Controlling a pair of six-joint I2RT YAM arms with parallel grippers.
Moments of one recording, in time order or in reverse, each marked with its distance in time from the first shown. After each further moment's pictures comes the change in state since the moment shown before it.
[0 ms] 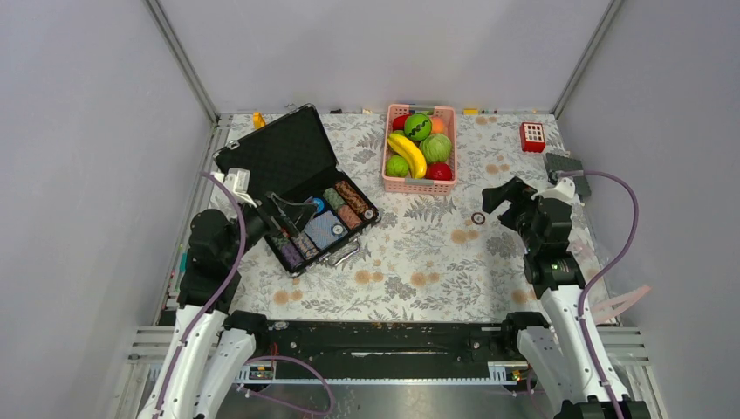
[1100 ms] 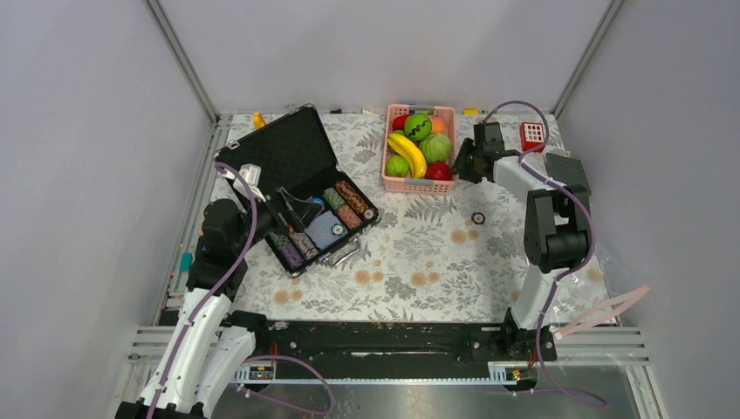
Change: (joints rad) left arm 0.000 0.105 -0.029 0.032 0.010 -0.013; right arm 0.109 1.186 0.741 -0.108 -0.031 -0.040
